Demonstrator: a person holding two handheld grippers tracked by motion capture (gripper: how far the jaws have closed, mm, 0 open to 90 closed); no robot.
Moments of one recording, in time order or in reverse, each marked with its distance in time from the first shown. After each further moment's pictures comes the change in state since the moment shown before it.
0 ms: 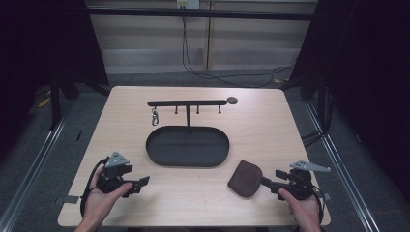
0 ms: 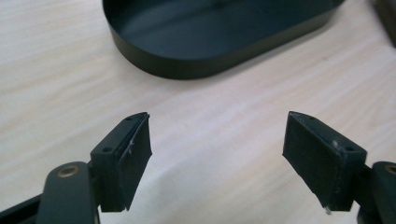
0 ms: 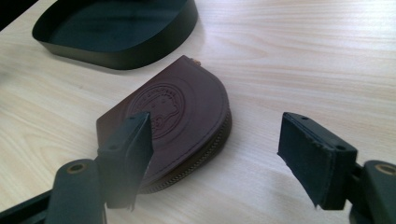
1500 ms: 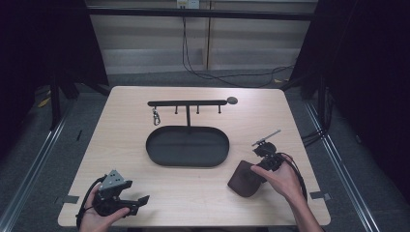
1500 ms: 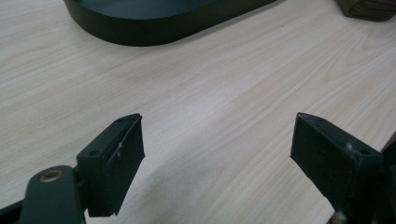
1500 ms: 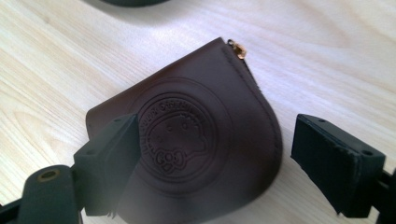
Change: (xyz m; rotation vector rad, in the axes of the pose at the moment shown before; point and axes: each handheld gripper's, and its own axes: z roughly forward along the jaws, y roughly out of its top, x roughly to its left) left arm -0.013 -0.035 -0.012 -0.019 -0.079 0.061; right arm 0.028 0.076 0.074 0.578 -0.009 -0.144
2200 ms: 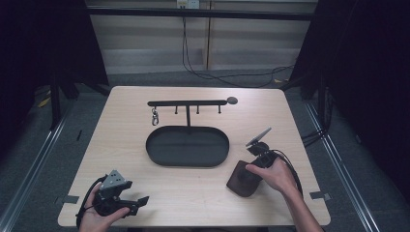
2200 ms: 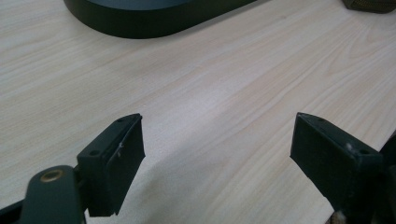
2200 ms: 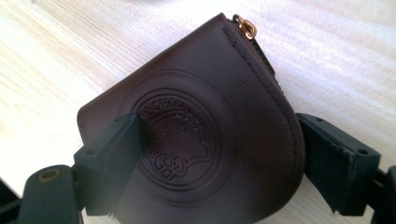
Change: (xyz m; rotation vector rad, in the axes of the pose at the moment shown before) left arm 0.001 0.000 0.002 0.027 -0.005 -0.001; right arm -0.009 0.015 0.023 0.160 0.100 0.042
